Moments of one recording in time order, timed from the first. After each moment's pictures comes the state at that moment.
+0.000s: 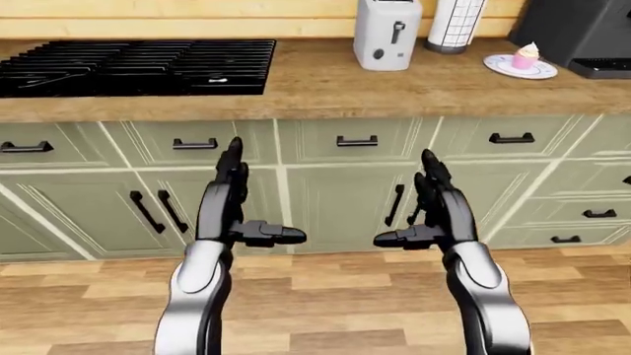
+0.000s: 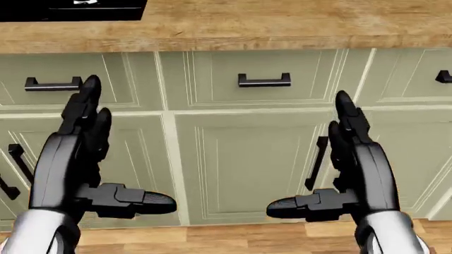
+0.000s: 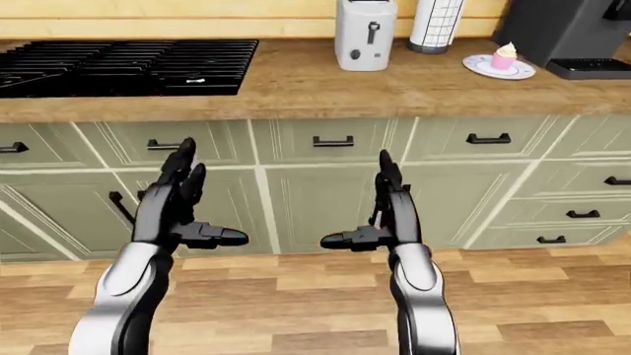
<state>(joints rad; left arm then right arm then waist) -0.18 0.05 0.05 -0.49 0.00 0.61 -0.07 -0.13 -0.07 -0.10 -0.34 0.01 0.47 0.09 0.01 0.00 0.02</state>
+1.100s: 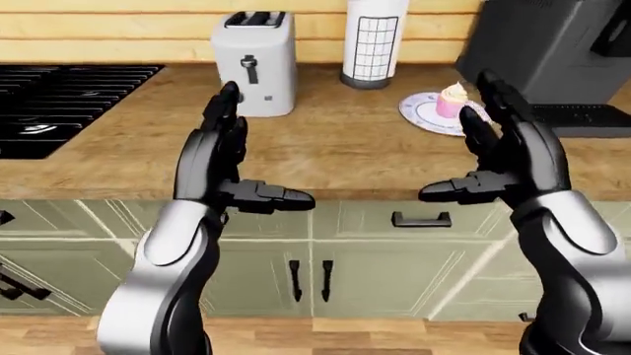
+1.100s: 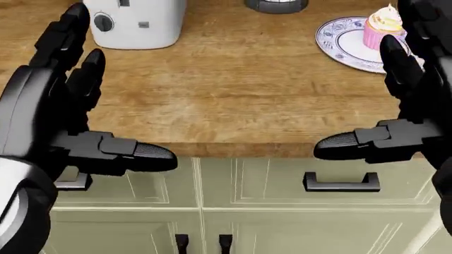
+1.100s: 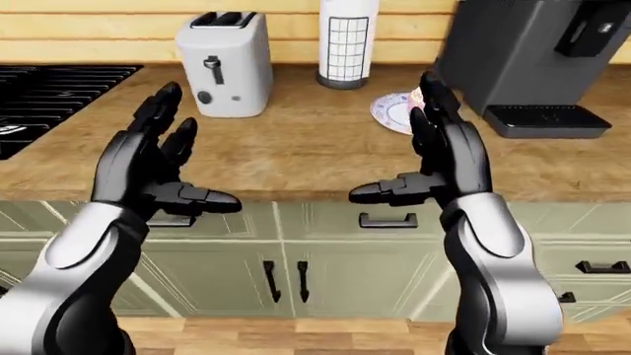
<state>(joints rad) -0.49 0.11 0.09 -0.76 -0.15 1.11 0.03 -0.42 -0.30 -0.30 -0.69 0.24 0.97 0.09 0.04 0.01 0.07</state>
